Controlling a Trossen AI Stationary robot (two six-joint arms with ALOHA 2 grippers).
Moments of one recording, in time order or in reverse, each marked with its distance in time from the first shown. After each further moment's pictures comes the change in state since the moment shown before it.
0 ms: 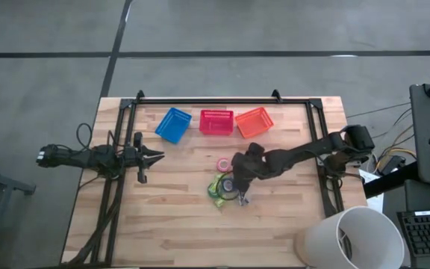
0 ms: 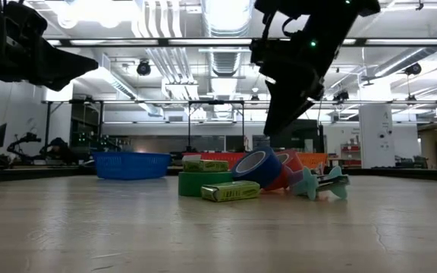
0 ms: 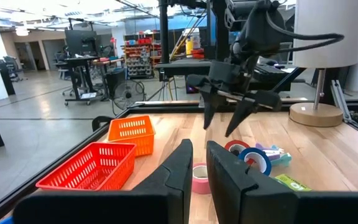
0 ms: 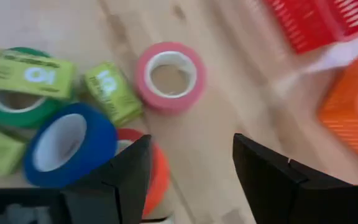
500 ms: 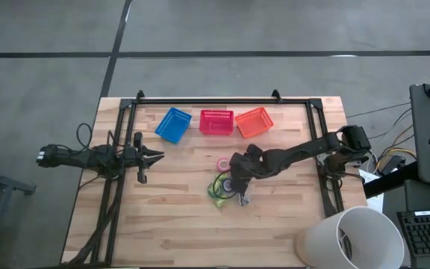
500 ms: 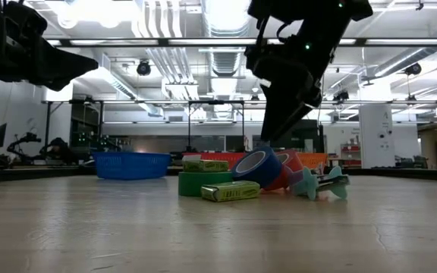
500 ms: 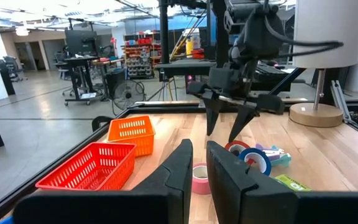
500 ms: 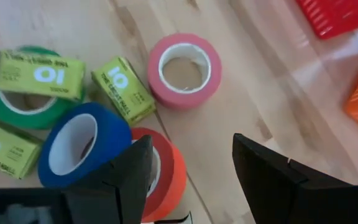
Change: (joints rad) left arm 0.000 0.000 0.000 0.002 0.000 0.000; right arm -0.003 0.039 0.016 0.003 -0.043 0.045
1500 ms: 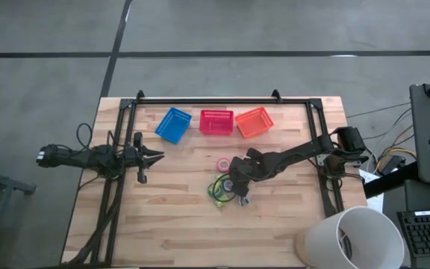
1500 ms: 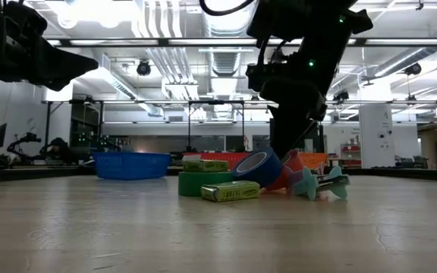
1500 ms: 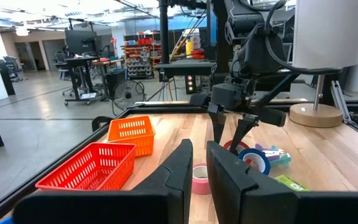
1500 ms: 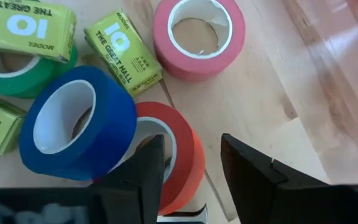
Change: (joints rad) left arm 0.000 0.000 0.000 0.003 0.000 0.000; right arm 0.002 0.047 -0.025 0.000 -0.054 0.004
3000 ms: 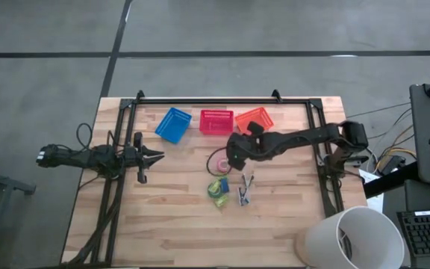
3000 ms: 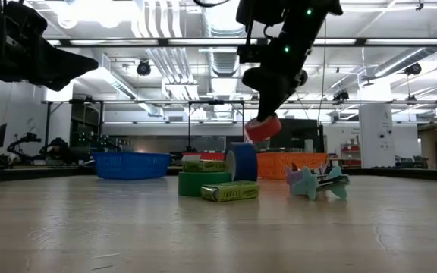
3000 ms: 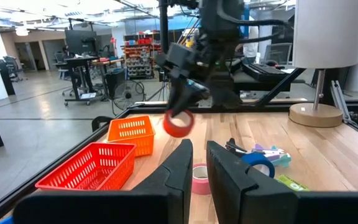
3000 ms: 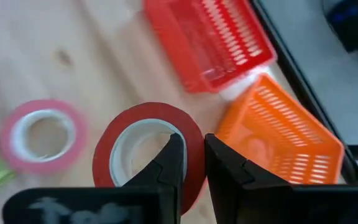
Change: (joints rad) left arm 0.000 0.000 0.000 0.000 0.000 0.000; right arm -0.173 -0.057 0.151 -0.143 0.282 -0.203
